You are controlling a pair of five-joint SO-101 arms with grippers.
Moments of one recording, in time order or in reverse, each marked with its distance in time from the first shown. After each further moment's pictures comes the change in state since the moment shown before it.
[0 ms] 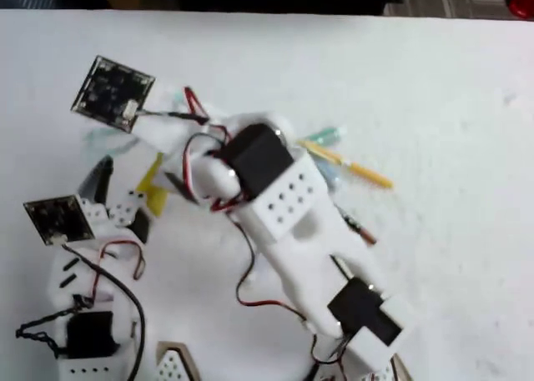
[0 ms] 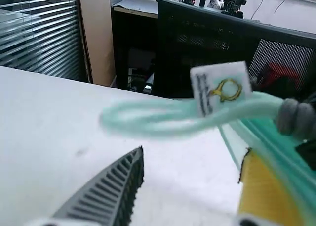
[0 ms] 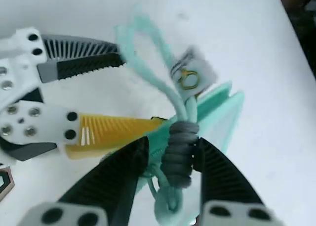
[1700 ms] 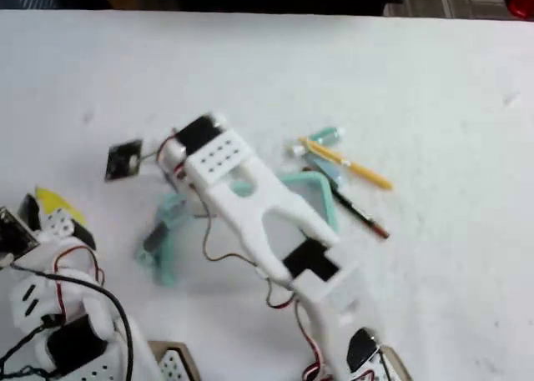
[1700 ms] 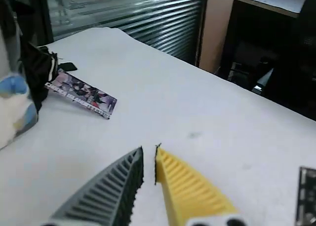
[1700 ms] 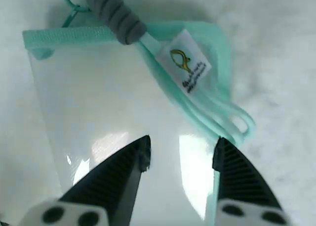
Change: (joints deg) left arm -26.4 -0.1 -2.5 10.4 0.2; right arm 2.5 25.8 13.7 -5.3 24.9
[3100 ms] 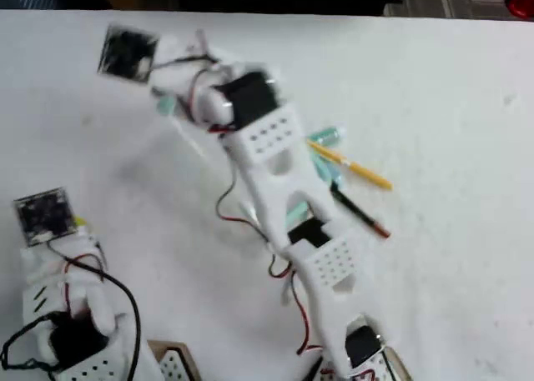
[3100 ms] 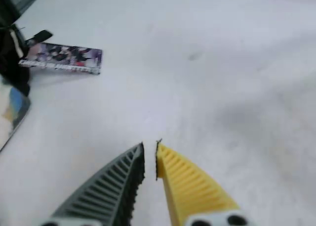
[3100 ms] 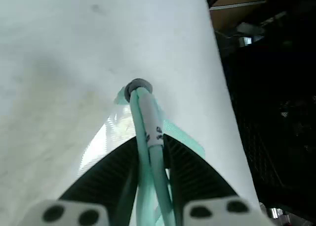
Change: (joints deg) left arm 1.9 -0.1 3.5 10.5 -19.8; right arm 10.2 9.7 -57.8 0.6 -4.1
